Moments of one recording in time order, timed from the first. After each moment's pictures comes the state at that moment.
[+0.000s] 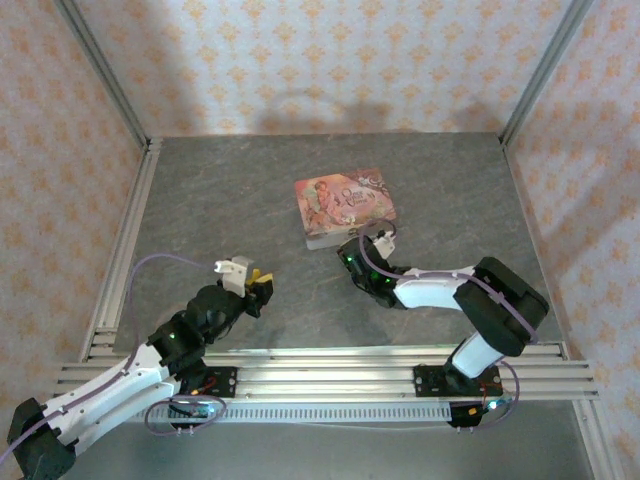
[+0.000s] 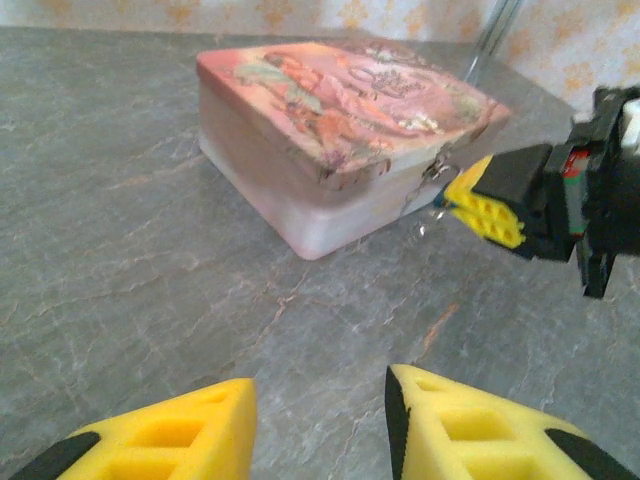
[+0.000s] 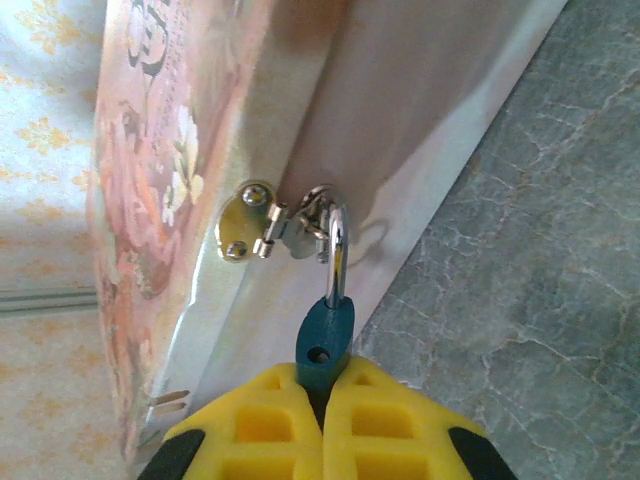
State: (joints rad) left arm -0.74 0.49 0.20 -0.07 -0.25 -0.31; right arm 0.80 1.58 0.63 0.34 0.39 1.50
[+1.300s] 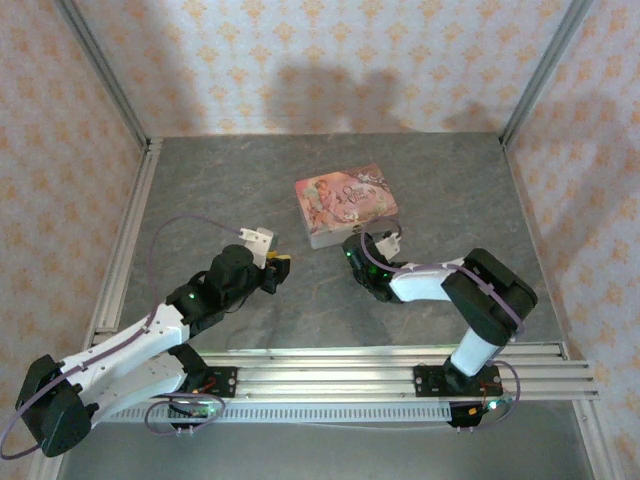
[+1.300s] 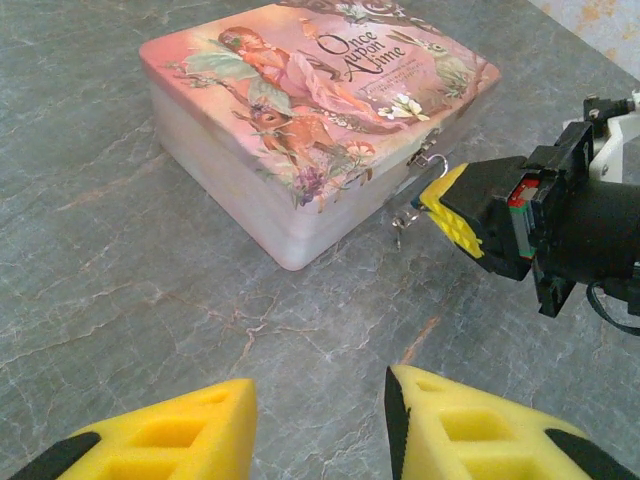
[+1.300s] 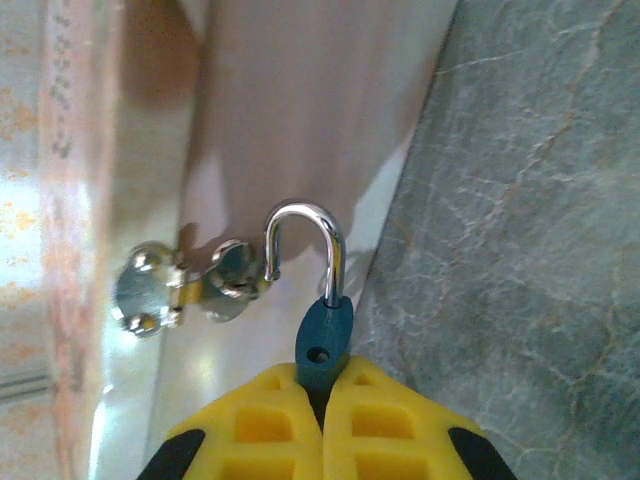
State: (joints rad) left arm -0.68 0.89 0.53 -0.15 -0.13 -0.29; right arm 0.76 1.66 0.66 0.31 0.44 1.61
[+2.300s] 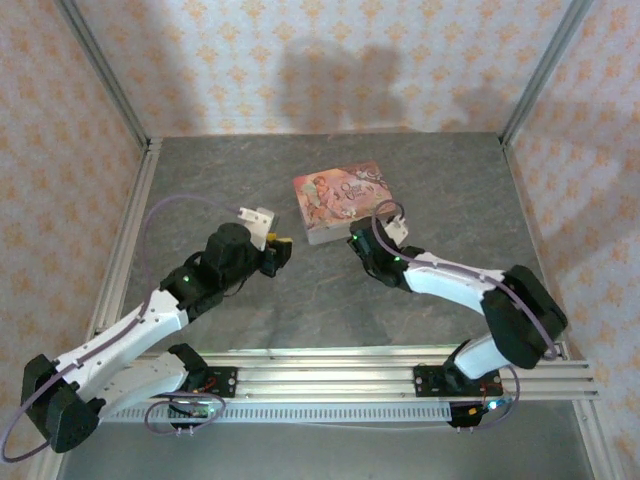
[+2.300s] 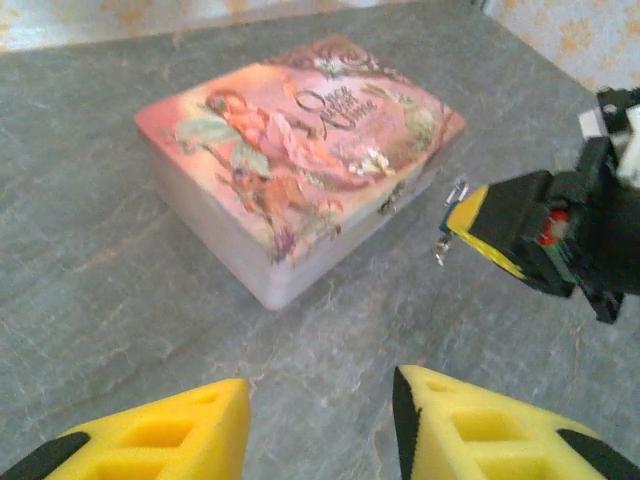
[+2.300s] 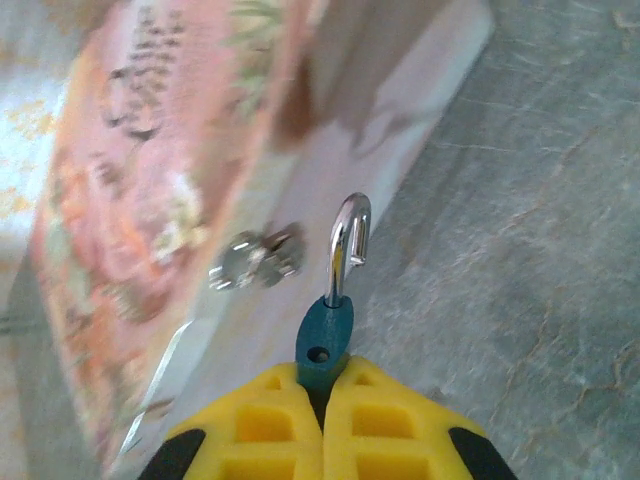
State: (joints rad) left arm -0.62 0.96 0.76 -0.30 -0.07 -0.23; right arm 0.72 1.45 0.80 -0.11 0.34 1.35
